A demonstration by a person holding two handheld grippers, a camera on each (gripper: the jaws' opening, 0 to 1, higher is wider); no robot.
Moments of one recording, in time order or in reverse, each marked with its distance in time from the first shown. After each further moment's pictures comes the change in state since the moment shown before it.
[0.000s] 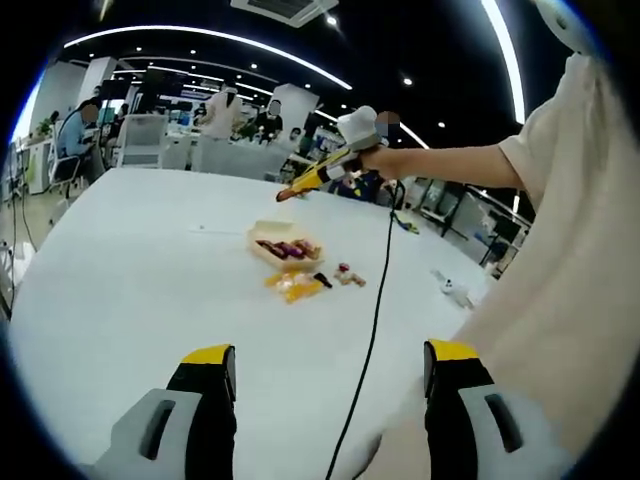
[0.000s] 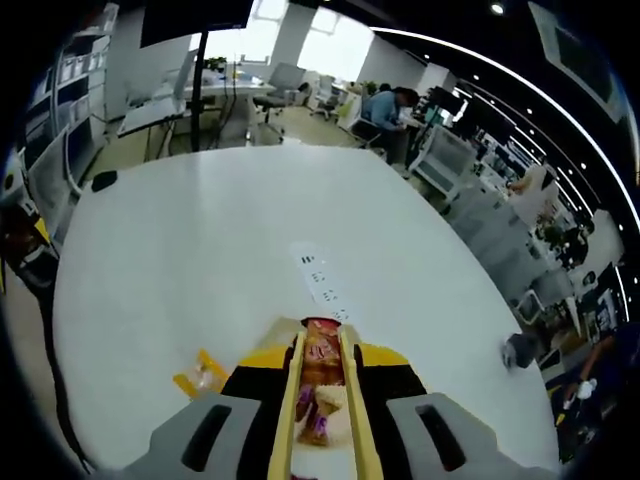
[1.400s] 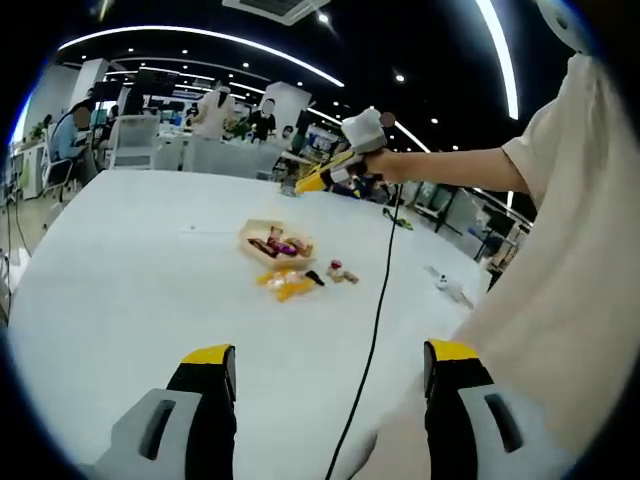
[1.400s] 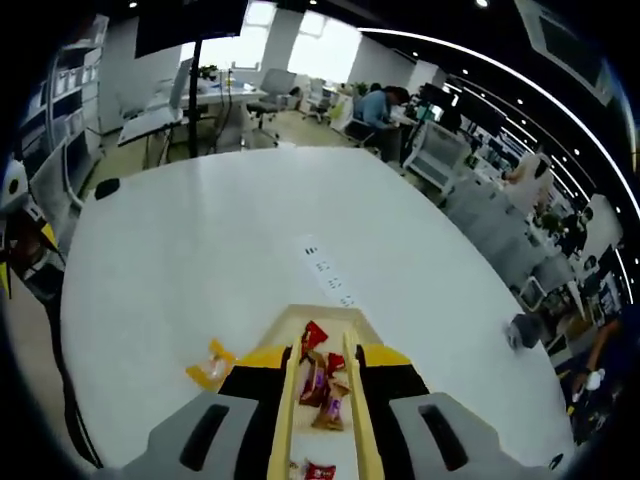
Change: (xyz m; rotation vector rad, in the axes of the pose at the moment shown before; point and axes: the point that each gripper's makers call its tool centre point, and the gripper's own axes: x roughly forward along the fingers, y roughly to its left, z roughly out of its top) left arm 0.004 -0.008 -0.003 0.020 0.014 -0.031; right arm -0.018 0.011 -0.025 0.071 -0.021 0.001
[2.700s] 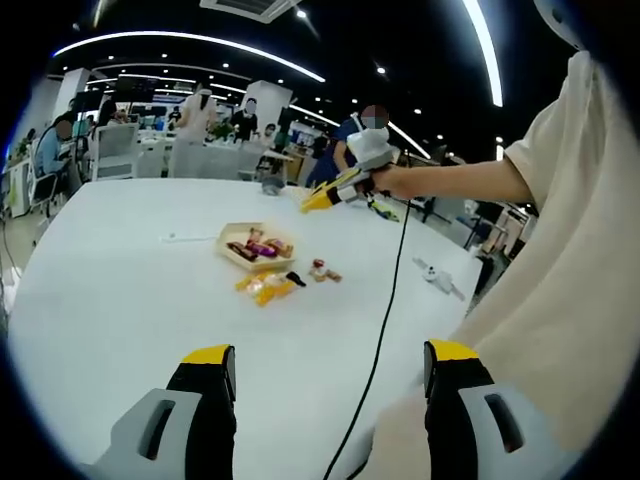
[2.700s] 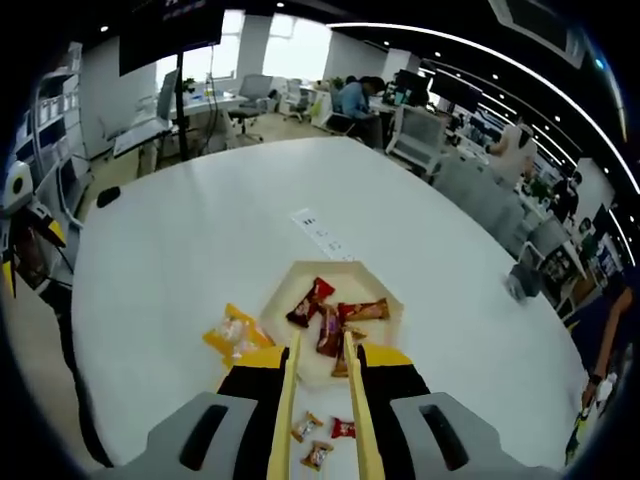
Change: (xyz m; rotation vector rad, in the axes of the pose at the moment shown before) left arm 0.012 -0.026 0.002 0.062 0.022 -0.047; right arm -0.038 0.018 -0.062 0.116 0.013 -0.017
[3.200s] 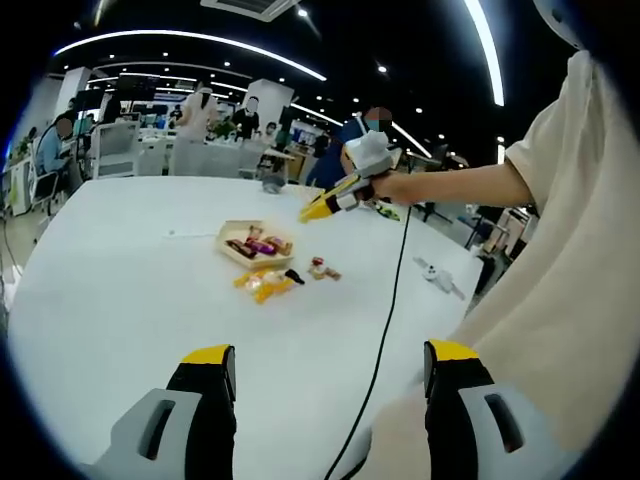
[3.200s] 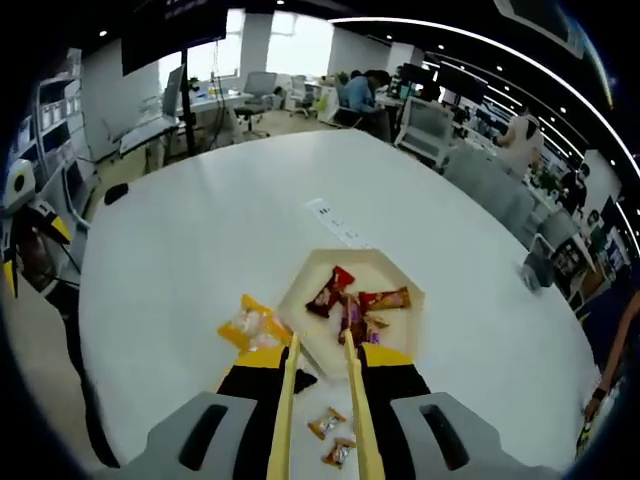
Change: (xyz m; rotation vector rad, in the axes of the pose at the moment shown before) left arm 0.001 -0.005 -0.004 -0.008 0.006 0.011; right arm 0.010 0.023 -0.013 0.016 0.018 0.051
